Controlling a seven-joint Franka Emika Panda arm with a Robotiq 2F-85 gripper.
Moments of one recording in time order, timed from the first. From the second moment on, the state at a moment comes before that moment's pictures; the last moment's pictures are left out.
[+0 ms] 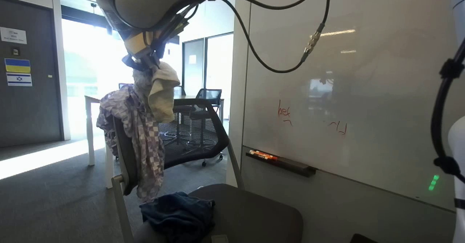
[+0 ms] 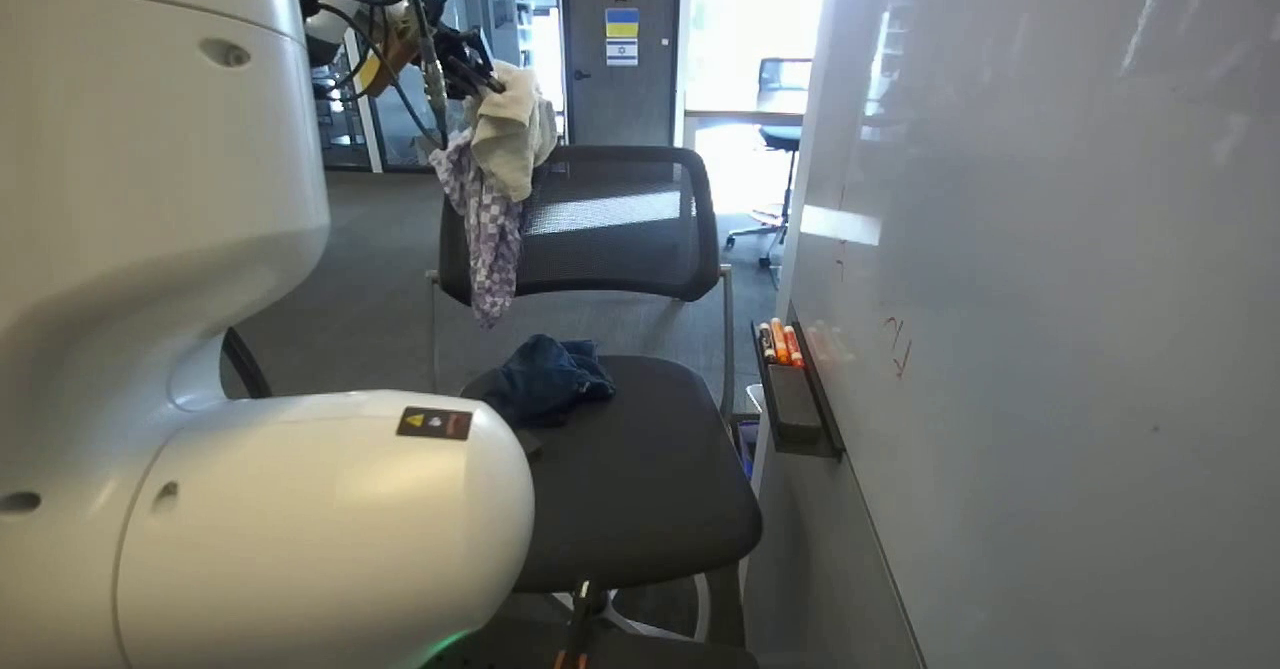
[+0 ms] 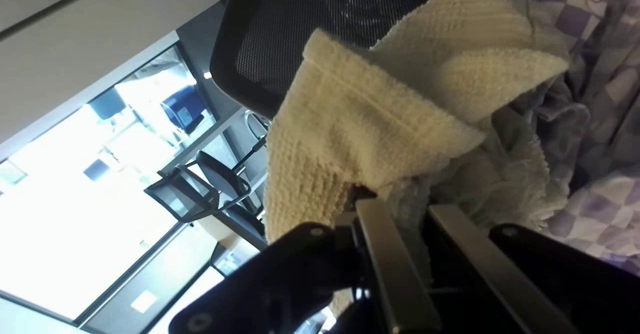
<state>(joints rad) 0.31 0.26 0.19 -1.56 -1.04 1.97 0.72</state>
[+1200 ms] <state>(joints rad) 0.37 0.43 0.17 -1.36 -1.13 1.83 0.78</state>
